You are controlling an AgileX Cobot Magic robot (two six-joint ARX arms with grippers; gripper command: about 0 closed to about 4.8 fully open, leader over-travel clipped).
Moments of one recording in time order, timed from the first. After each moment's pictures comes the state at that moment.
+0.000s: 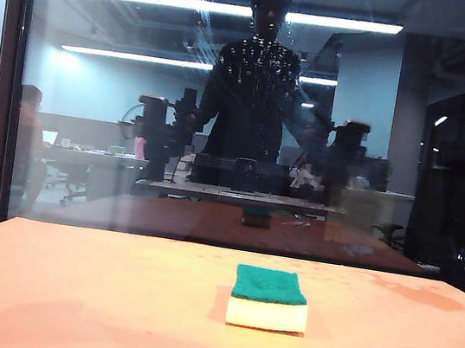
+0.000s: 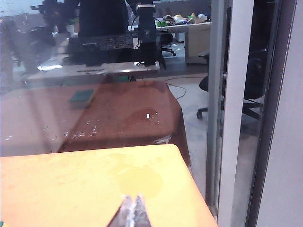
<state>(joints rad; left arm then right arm) 0.01 0.00 0.01 0.05 0.03 0.10 0.00 0.00 0.04 0.01 0.02 0.08</state>
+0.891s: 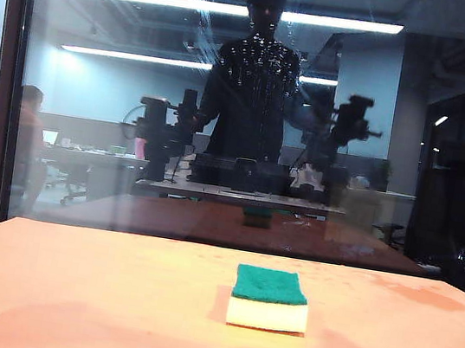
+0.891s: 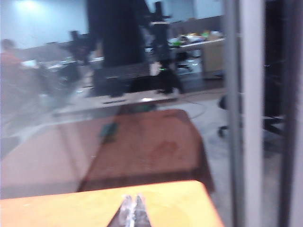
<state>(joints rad) 0.01 0.00 0.01 0.01 0.10 0.10 0.00 0.09 0.33 -0.12 -0.04 0.16</state>
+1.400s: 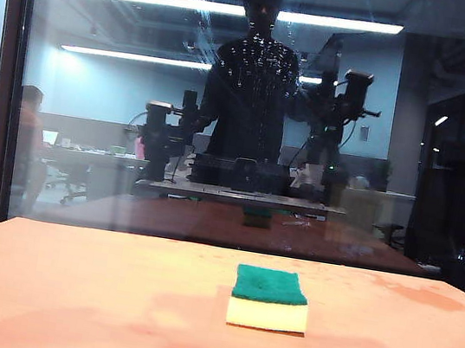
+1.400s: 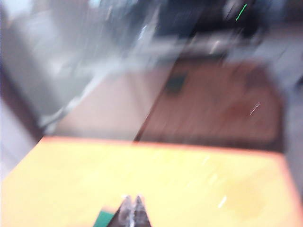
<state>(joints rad) 0.01 0.00 0.01 -0.07 0.27 0.10 0.00 0.55 0.68 -0.27 -0.36 0.16</state>
